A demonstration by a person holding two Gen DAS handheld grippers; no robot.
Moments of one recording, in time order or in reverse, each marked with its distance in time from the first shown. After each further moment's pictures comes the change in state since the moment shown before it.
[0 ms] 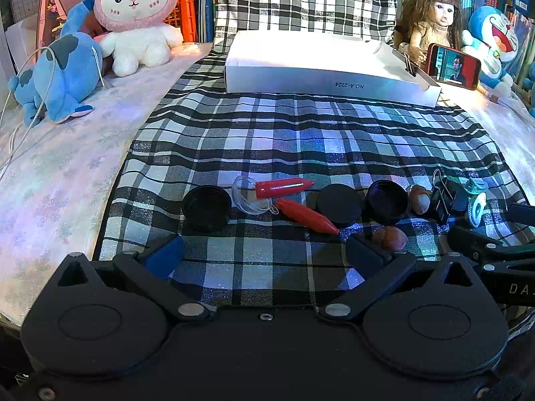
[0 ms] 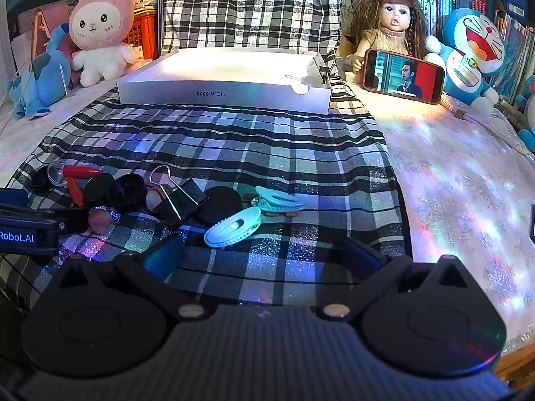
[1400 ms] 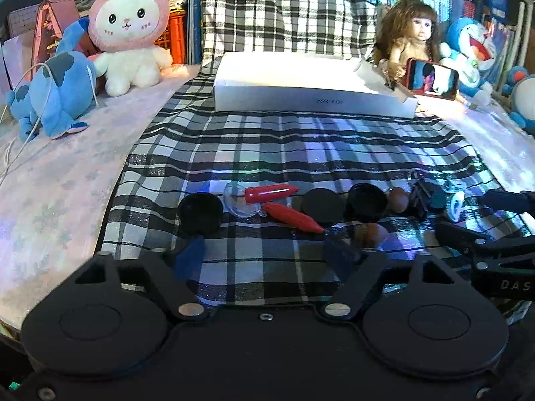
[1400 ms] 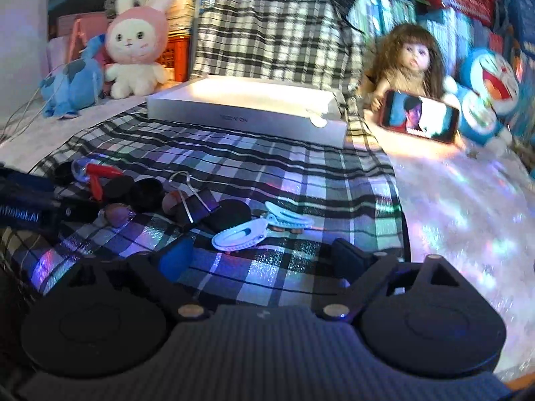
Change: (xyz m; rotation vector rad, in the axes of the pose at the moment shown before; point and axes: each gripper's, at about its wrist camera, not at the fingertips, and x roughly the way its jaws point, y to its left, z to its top) left arm -0.019 -0.001 -0.010 0.027 -0.095 -0.059; right arm -0.014 -0.004 -0.016 -0.124 -0.160 0.071
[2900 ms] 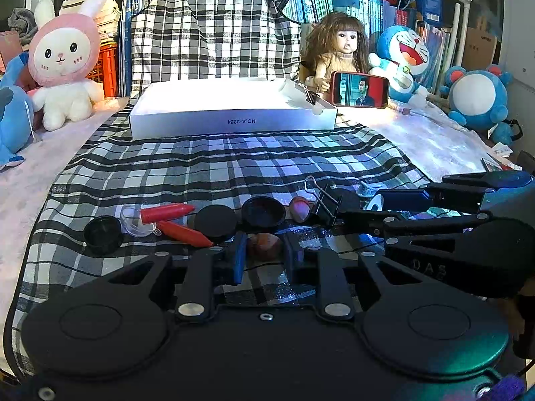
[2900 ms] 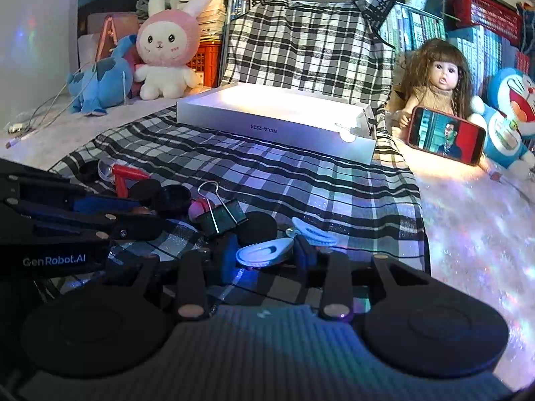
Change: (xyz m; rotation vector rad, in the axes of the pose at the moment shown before) left arm -0.005 -0.048 -0.019 0.101 -0.127 -0.181; right arm -0.001 0.004 0.006 -0.035 -0.027 0.086
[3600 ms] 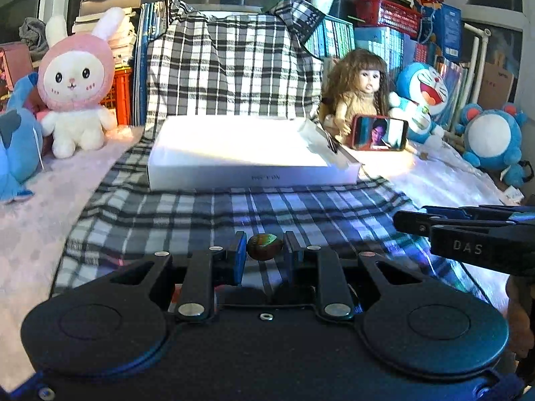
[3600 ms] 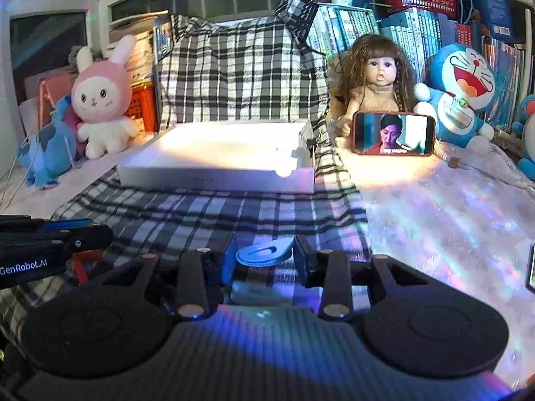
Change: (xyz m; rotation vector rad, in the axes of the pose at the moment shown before) left arm 0.006 0.028 0.061 -0.056 -0.070 0.025; right arm -0.002 -0.037 0.042 0.219 -0.048 -0.126
